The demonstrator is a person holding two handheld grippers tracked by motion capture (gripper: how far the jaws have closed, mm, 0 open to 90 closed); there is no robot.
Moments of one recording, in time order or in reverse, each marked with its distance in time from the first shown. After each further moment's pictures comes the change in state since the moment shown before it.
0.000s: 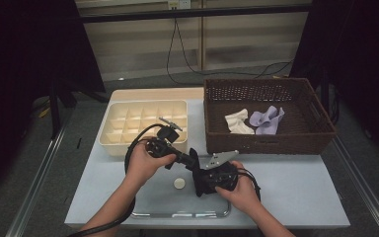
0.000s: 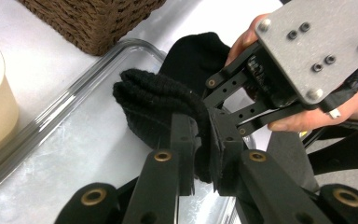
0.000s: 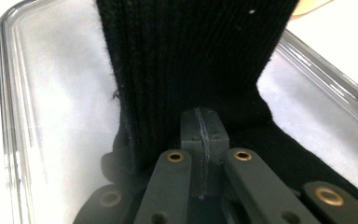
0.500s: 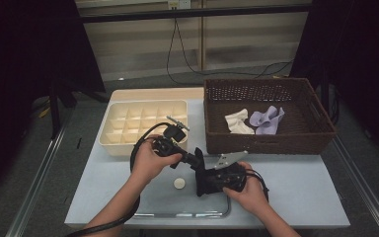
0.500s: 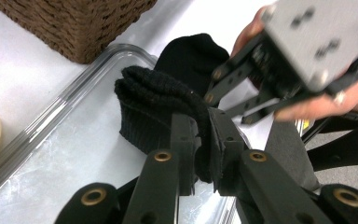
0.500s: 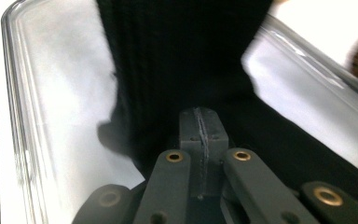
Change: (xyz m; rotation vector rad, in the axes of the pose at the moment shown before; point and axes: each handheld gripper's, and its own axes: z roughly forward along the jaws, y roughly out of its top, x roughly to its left) left arm -0.011 0.012 0.006 0.022 0.002 0.013; right arm -0.004 -0.010 -0.012 0.002 0.004 0.012
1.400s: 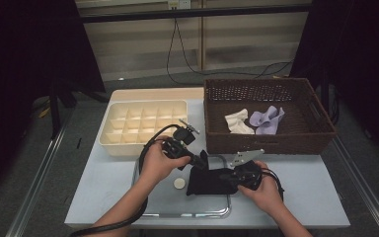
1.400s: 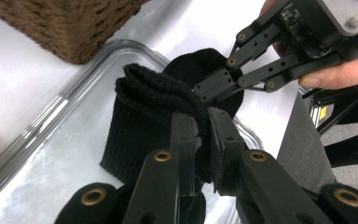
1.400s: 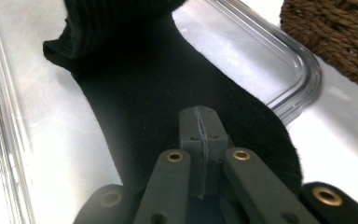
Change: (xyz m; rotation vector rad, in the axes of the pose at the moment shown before) left arm -0.007 0.010 0.028 0.056 0.048 0.017; right arm -0.022 -0.021 -0.029 0.014 -0.051 0.049
